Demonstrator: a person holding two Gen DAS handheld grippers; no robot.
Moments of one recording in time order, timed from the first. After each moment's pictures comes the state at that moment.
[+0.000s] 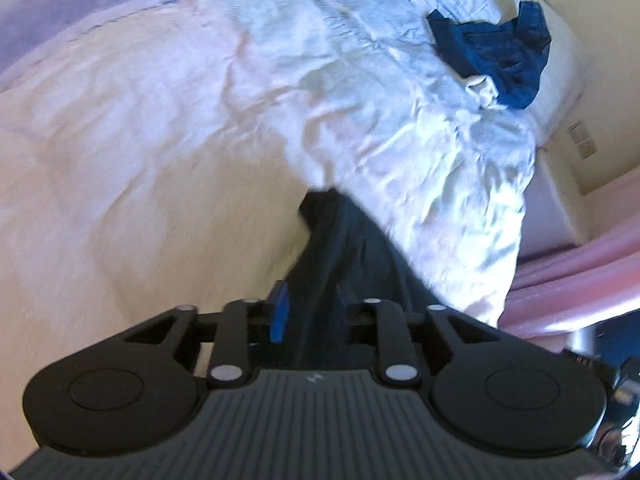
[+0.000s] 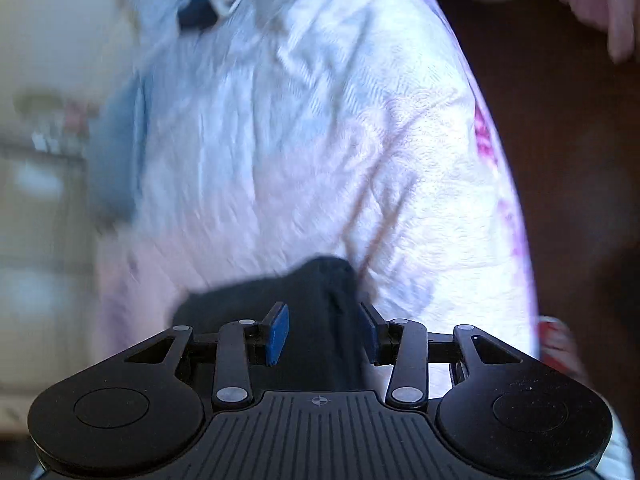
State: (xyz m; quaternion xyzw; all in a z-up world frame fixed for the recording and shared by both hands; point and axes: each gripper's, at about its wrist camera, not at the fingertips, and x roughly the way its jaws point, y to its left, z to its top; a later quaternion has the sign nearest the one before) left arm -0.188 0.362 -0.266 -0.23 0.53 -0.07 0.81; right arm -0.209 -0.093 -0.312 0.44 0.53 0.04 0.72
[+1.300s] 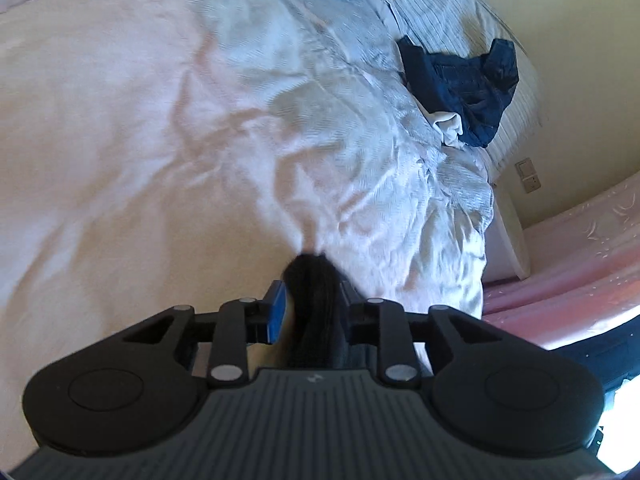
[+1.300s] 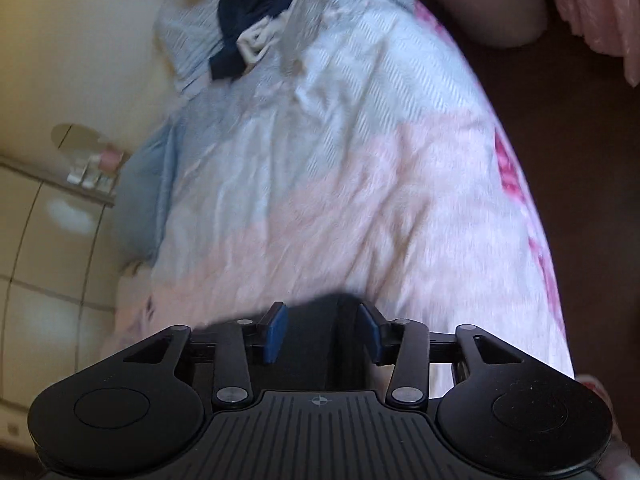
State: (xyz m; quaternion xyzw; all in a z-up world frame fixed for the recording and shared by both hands) left arm -0.160 0.402 -0.325 -0.31 0.49 -0.14 0.80; right arm -0.220 -0.053 -0.339 0.43 0.45 0.06 0.78
